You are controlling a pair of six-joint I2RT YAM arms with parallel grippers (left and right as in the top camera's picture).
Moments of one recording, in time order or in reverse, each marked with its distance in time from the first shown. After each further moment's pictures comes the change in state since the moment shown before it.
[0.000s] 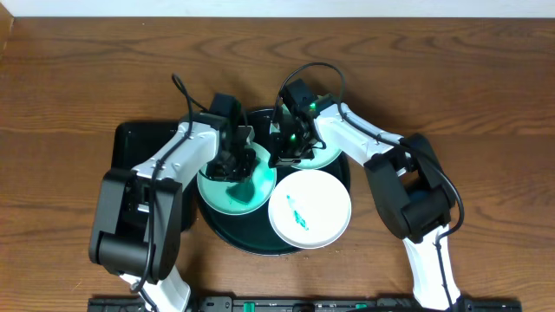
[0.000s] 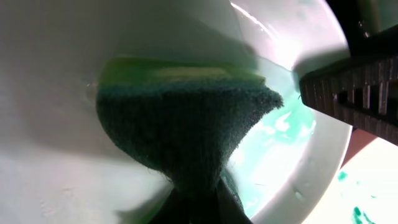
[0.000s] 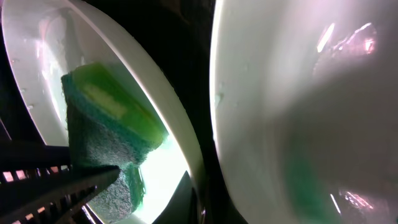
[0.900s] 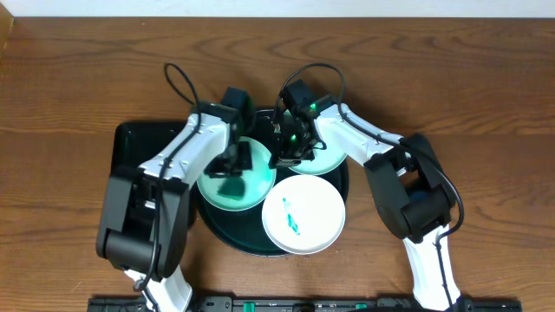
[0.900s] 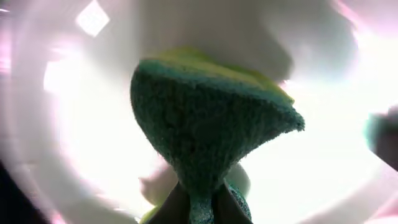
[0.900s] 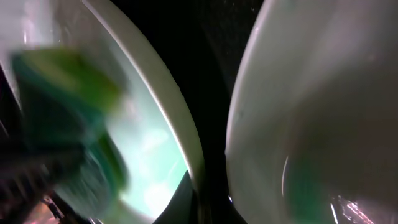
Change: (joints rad) left arm -0.077 0.023 0.103 -0.136 -0.254 -0.289; right arm 0.000 0.000 -0.006 0.001 0.000 0.008
